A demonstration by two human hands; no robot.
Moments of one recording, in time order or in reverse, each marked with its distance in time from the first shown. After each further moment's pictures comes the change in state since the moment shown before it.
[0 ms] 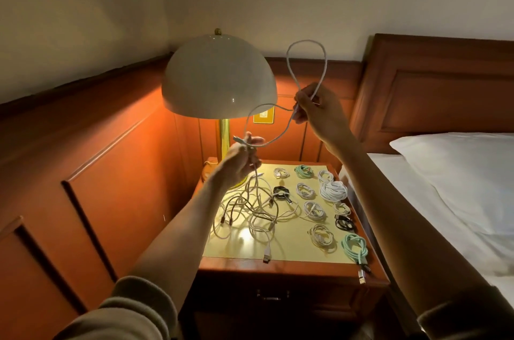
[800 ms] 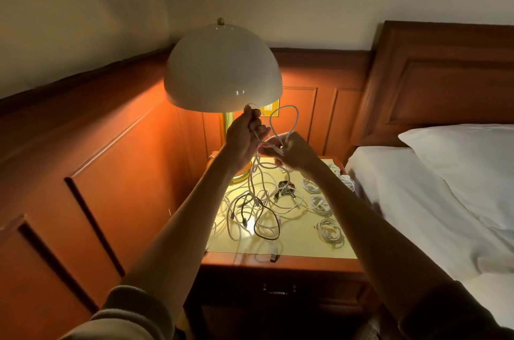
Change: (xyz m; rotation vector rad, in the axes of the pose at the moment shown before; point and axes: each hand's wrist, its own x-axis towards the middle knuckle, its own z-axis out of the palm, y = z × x) left_hand -0.008 0.034 0.015 -0.355 -0.035 0.213; right_hand -0.035 0.066 0.060 -0.216 -0.380 0.159
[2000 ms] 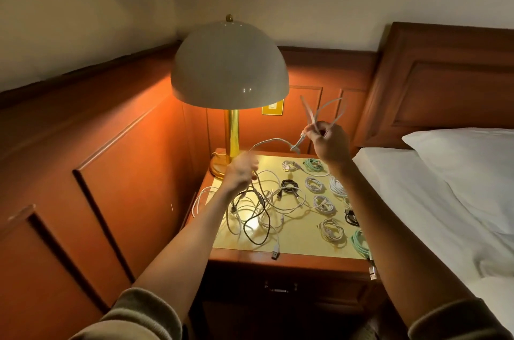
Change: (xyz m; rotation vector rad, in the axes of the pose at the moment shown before) left_hand -0.007 -0.071 -0.082 0.903 0.209 -0.039; right_hand -0.004 0.027 -0.034 -0.086 0.453 0.077
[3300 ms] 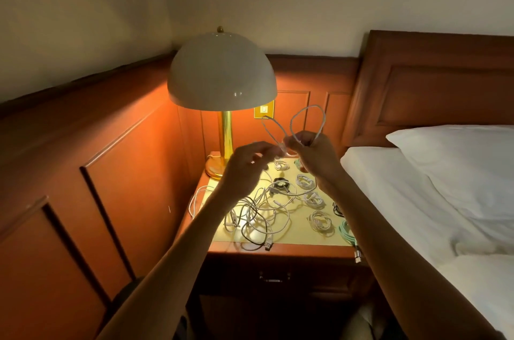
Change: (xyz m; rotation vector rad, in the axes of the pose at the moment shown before) left_hand -0.134 0.109 -0.016 0.023 -0.126 0.499; right_hand -0.083 -0.066 -0.037 0.378 -0.162 0.175
